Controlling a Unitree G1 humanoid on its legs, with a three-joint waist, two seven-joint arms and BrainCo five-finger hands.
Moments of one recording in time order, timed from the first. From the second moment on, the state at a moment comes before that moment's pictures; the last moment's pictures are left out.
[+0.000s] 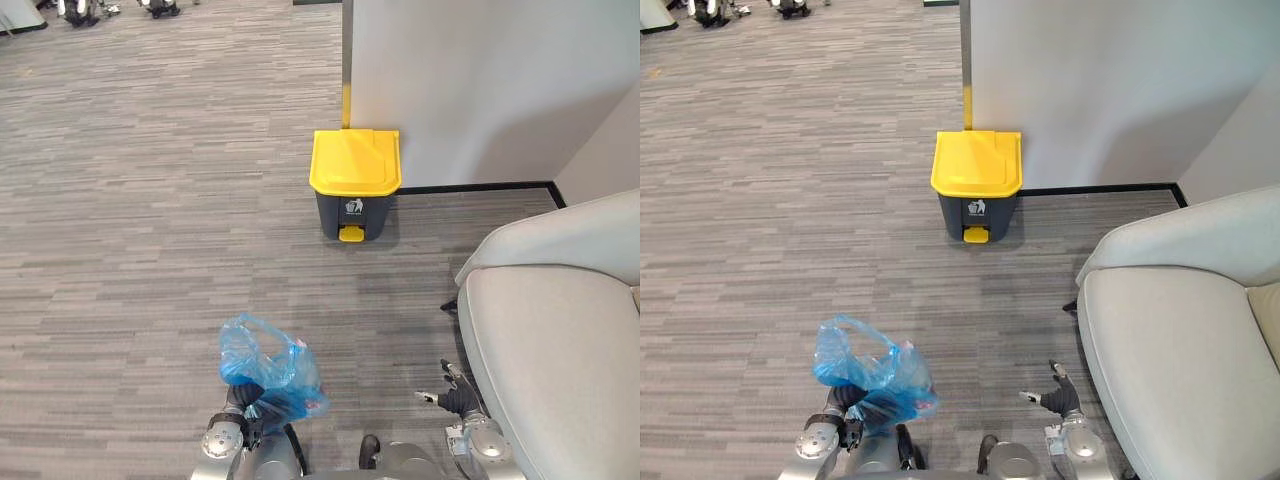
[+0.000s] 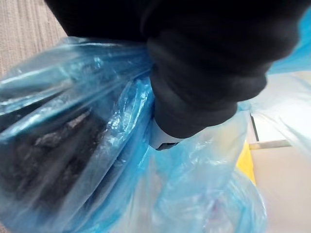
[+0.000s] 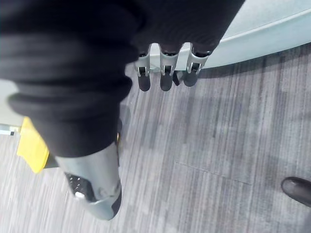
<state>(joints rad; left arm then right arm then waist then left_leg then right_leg) 0.17 0.12 -0.04 0.60 0.08 -0.19 0.06 0.13 -0.16 -0.05 0.66 -0.13 -0.17 -0.06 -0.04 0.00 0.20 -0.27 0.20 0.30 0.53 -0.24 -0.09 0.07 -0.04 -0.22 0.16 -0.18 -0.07</state>
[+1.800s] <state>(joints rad) 0.17 0.17 -0.07 0.66 0.07 -0.18 0.05 0.12 -0.12 -0.02 0.74 -0.18 -0.15 -0.06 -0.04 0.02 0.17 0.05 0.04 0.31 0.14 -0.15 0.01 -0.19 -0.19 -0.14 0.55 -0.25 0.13</state>
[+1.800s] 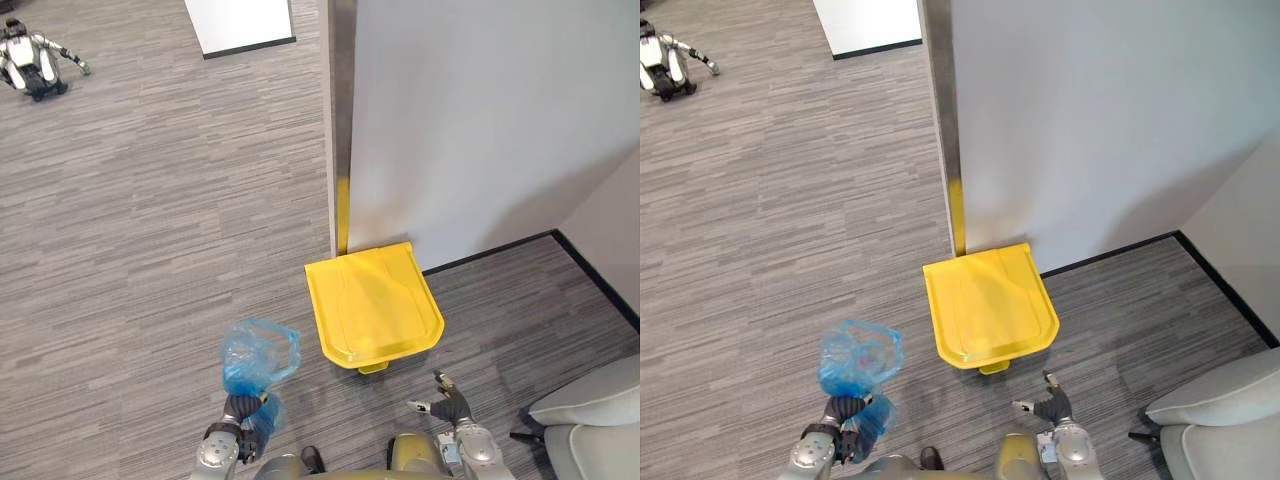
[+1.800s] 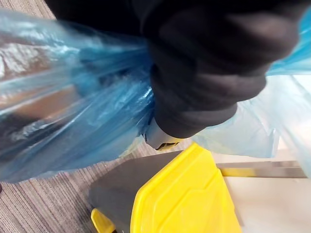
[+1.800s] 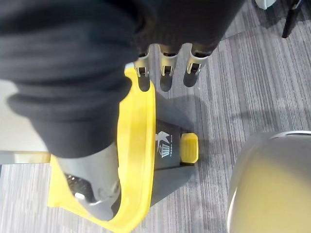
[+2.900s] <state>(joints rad) 0.20 0.13 -0.07 0.72 0.07 -0.18 0.07 0.12 -0.13 -0.08 0.80 -0.20 -0.15 -0.09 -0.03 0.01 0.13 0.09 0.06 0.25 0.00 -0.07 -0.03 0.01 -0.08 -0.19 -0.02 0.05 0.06</state>
